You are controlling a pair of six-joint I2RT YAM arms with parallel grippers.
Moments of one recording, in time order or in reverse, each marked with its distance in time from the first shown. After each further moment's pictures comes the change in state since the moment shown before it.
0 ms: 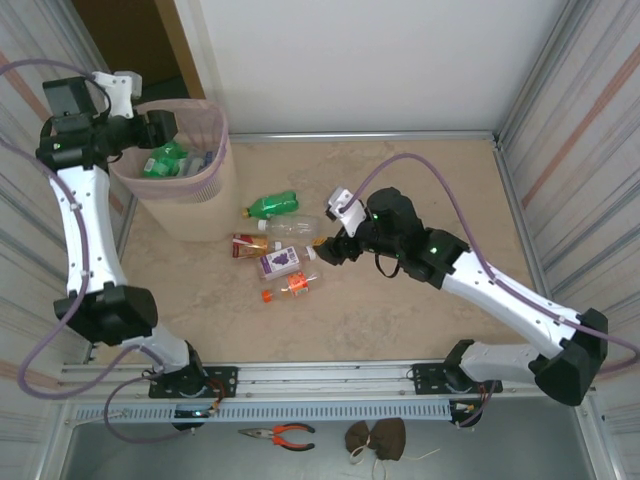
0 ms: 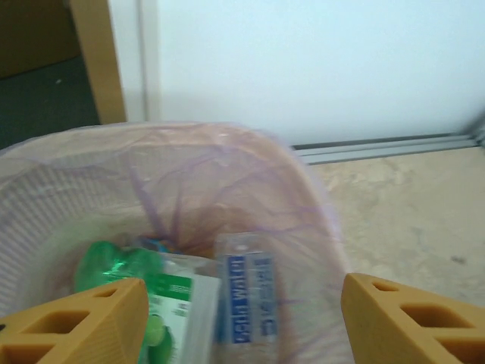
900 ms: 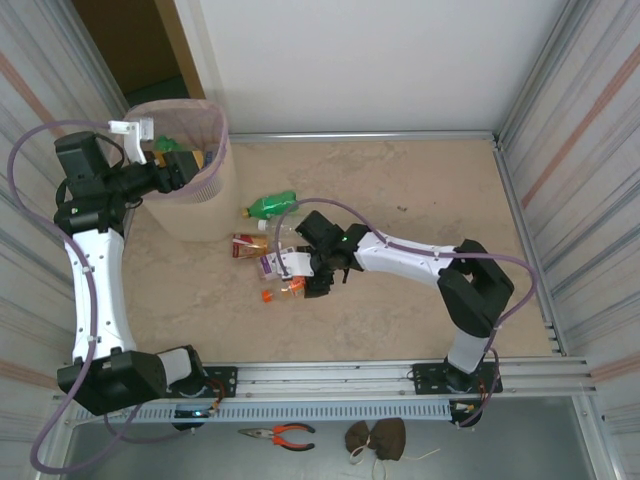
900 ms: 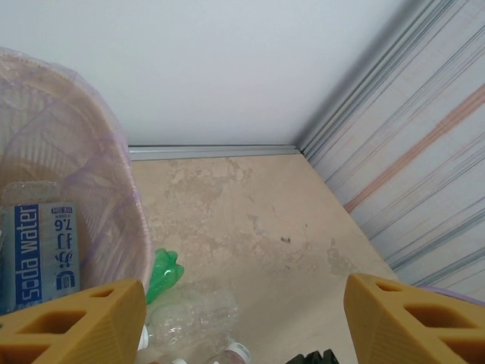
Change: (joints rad) left arm 0.000 -0.367 -0.535 0.289 0.363 -0.241; right arm 0.091 0.576 0.148 -0.168 -0.072 -0.660
